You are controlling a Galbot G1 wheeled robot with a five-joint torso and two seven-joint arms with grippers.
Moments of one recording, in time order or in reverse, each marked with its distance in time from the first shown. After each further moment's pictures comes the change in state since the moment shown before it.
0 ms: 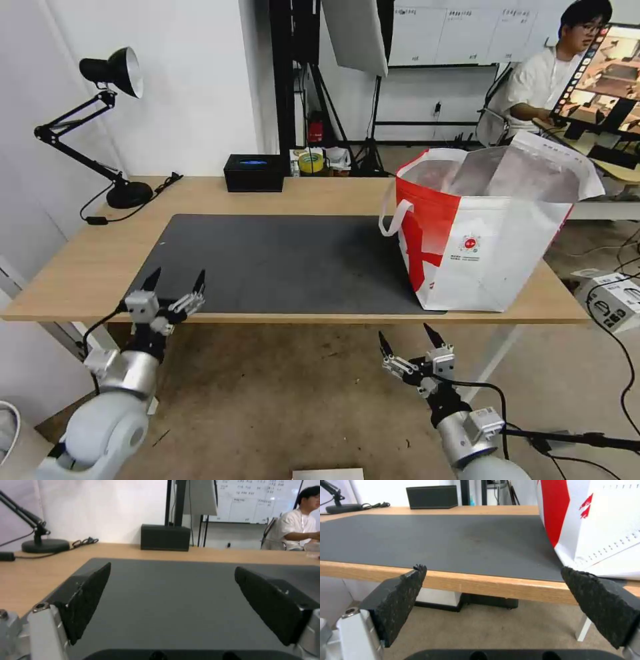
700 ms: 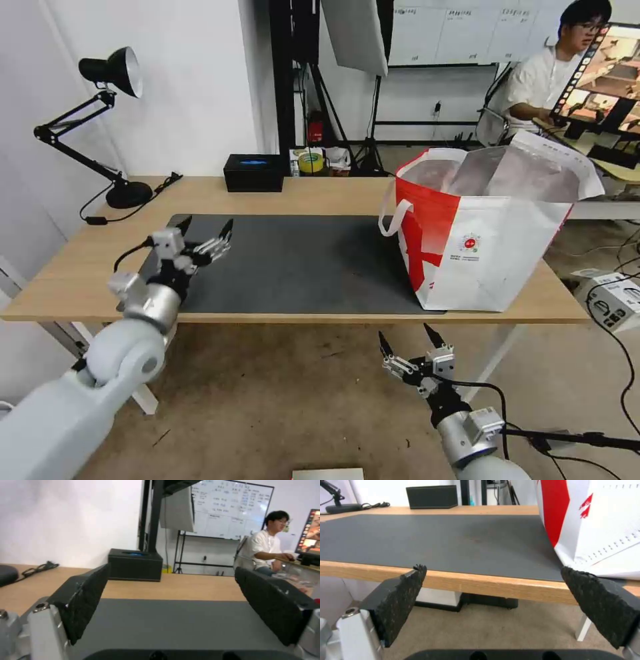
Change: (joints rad) left arm -0.380 0.175 0.217 0.012 -0.219 0.108 -0.101; right arm 0.000 0.000 0.000 0.000 0.000 0.000 0.000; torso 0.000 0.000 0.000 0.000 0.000
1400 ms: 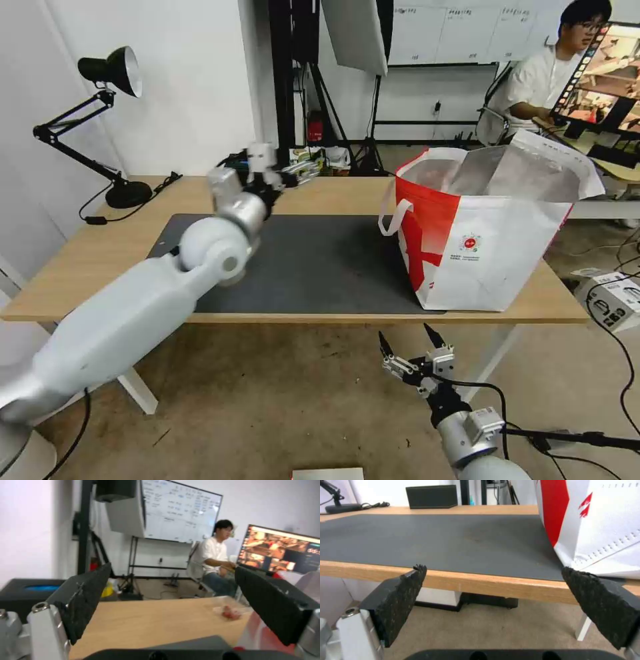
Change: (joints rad) left arm -0.755 -0.017 0.541 0.119 -0.300 0.151 -0.133; right arm 0.000 0.000 0.000 0.000 0.000 0.000 0.000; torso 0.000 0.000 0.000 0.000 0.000
